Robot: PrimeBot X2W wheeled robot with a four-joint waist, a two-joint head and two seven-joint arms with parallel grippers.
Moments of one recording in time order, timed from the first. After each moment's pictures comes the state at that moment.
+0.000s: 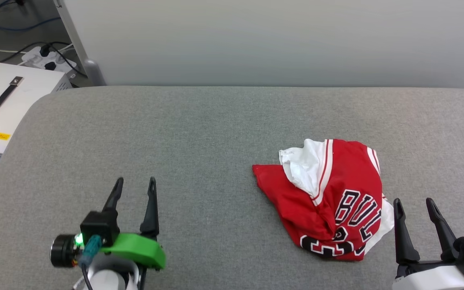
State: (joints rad) left arm -0.05 0.06 -0.04 0.18 -0.10 -0.07 -0.26; right arm 0.15 -0.05 -0.07 -0.04 0.16 0.13 -0.26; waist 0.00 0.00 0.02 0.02
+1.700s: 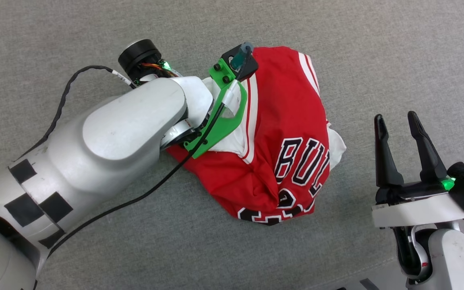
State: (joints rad) left arm -1.25 0.41 -1.26 0.39 -0.80 -0.13 0.92; right arm -0.15 -0.05 0.05 -0.06 0.26 0.13 -0.26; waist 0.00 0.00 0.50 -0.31
